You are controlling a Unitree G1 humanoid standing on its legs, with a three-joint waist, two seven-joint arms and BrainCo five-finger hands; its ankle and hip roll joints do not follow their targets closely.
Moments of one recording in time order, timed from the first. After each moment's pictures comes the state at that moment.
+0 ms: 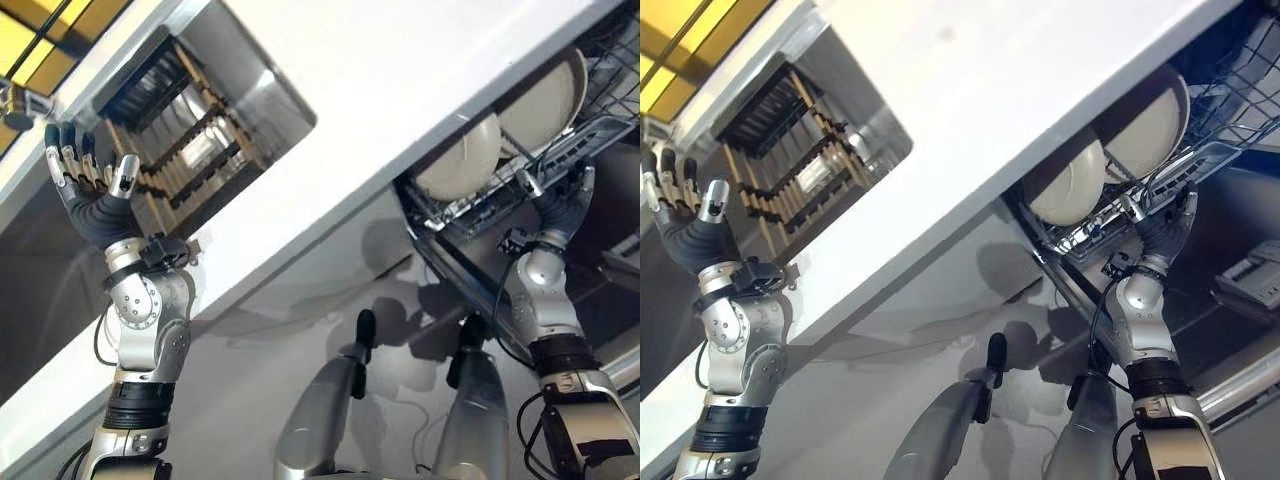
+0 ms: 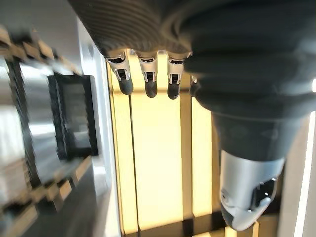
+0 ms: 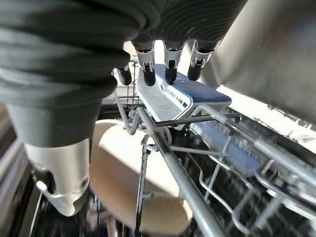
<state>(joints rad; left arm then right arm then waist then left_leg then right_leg) -0.24 0.41 0.09 -0.08 -0.56 -0.45 0.50 -0.53 -0.49 -0.02 0.43 0.38 -0.26 -0.58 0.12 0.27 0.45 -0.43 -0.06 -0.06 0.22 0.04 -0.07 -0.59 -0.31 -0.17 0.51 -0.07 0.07</state>
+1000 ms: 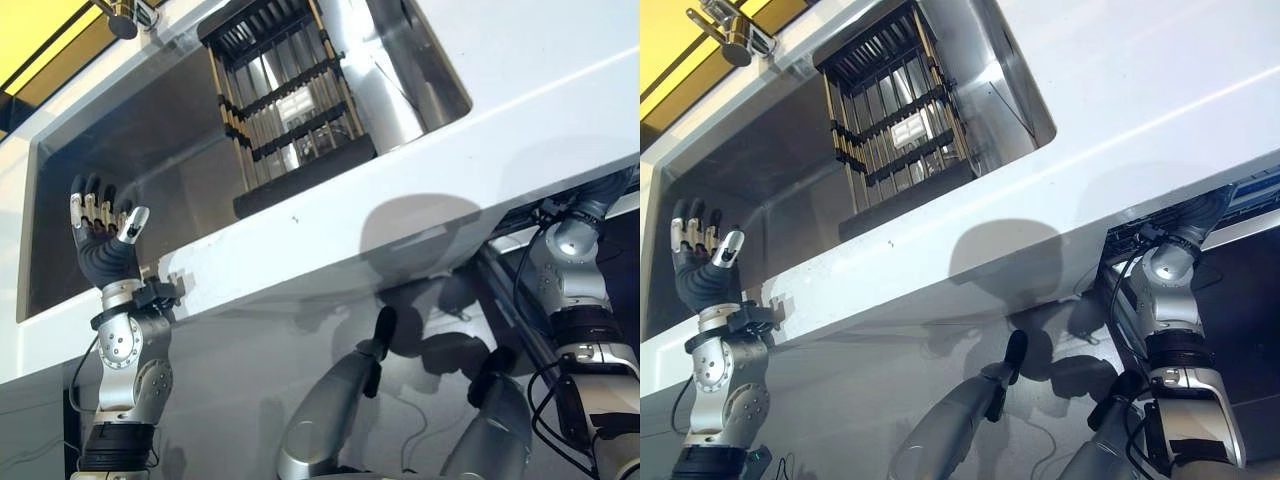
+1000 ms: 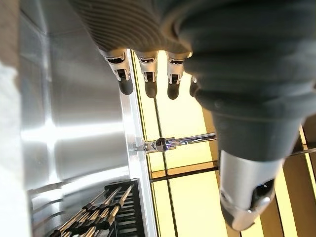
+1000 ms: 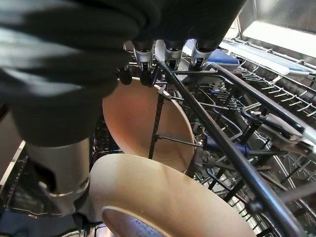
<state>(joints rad) -0.06 0.46 0.11 -0.06 -0.69 -0.46 0.33 -0.63 -0.58 -0.09 0.51 0.37 -0.21 -0.62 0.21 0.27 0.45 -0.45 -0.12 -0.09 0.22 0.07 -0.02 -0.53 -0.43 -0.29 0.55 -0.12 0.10</state>
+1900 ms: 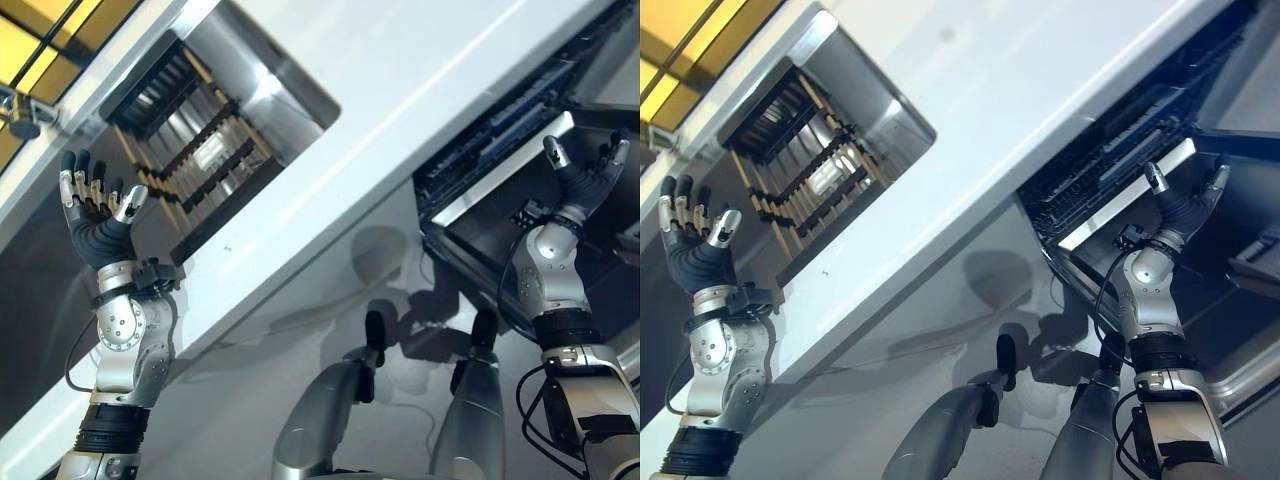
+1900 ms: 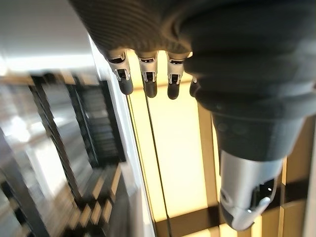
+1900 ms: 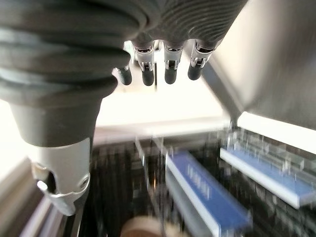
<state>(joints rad) -0.19 0.53 0.05 -0.06 -0.64 -0.47 0.45 -0.62 -0.52 -0.05 0.50 0.39 -0.31 -0.70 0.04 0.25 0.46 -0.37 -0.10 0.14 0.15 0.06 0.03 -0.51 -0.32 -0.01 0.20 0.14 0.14</state>
